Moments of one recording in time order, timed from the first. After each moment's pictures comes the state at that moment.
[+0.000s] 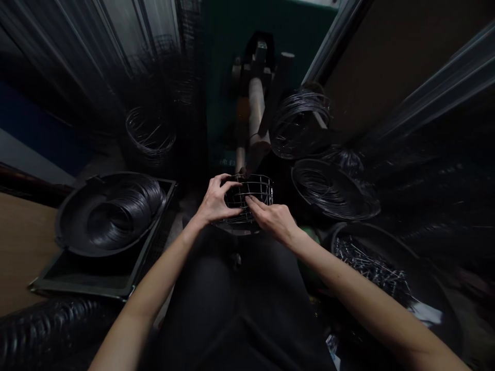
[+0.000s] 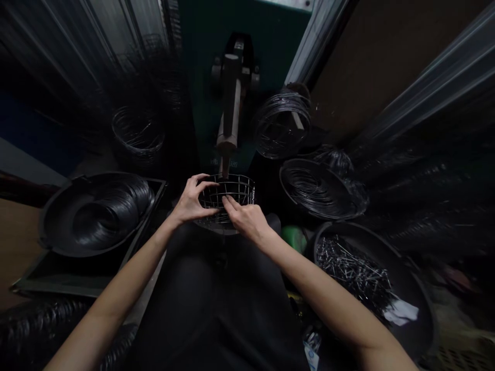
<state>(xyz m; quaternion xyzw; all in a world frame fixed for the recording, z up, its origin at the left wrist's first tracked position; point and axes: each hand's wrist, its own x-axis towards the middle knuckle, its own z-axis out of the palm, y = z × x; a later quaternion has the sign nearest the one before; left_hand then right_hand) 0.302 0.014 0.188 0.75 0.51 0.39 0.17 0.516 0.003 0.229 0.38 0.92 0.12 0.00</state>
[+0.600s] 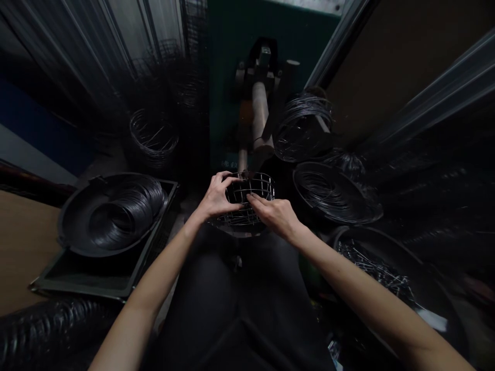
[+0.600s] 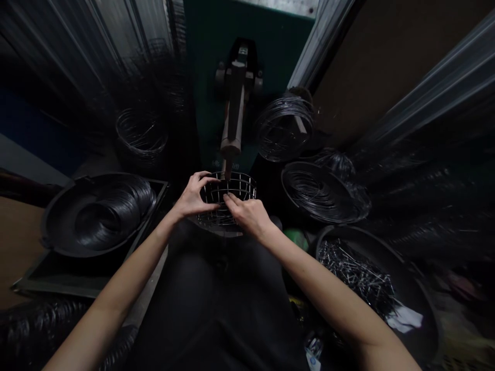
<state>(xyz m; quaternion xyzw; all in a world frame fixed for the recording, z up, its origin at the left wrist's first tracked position) 0.296 0.029 0.194 0.74 0.52 0.39 0.19 0.510 0.017 0.239 0.37 0.92 0.12 0.01</state>
